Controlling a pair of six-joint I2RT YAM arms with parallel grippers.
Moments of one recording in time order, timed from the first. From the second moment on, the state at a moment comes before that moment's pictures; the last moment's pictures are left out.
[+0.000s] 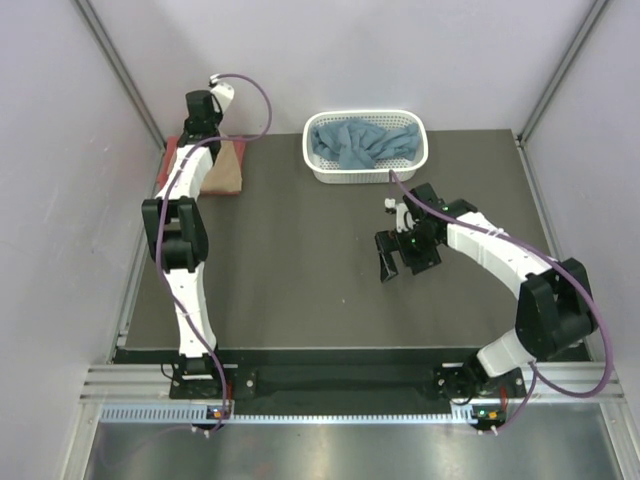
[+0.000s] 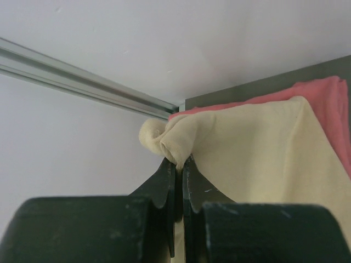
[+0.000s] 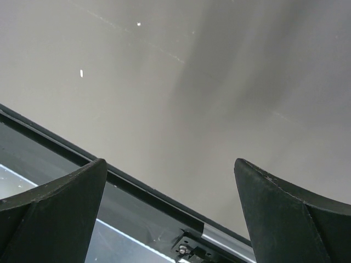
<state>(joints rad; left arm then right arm) 0.02 2.26 2.06 -0.12 -0.31 0.62 0.45 1.50 1.10 -0.85 -0.27 0.14</state>
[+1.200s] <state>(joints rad) -0.02 2.09 1.81 0.01 -0.26 0.62 0.42 1.53 1.13 -0.85 -0.32 0.14</state>
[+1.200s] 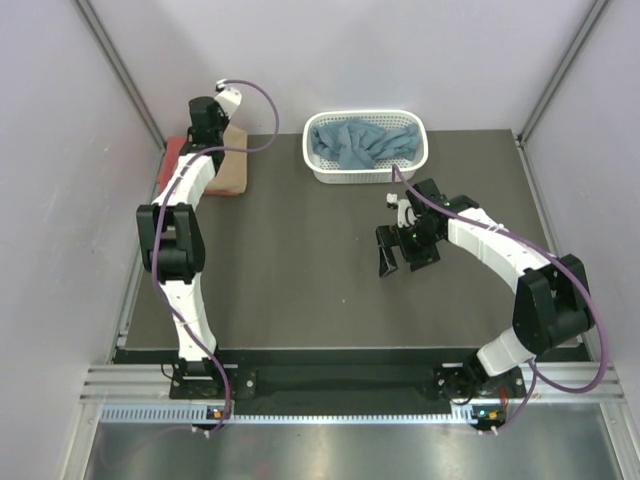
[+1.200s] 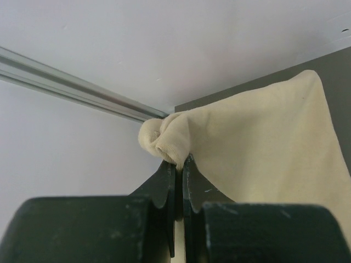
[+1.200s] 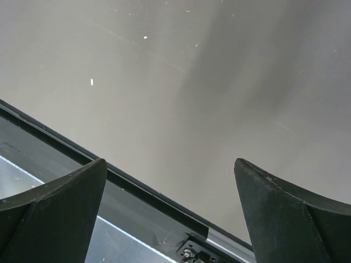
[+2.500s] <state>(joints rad) 0.15 2.46 2.06 0.17 -0.14 0.63 0.38 1.65 1.15 -0.86 -0.31 0.14</state>
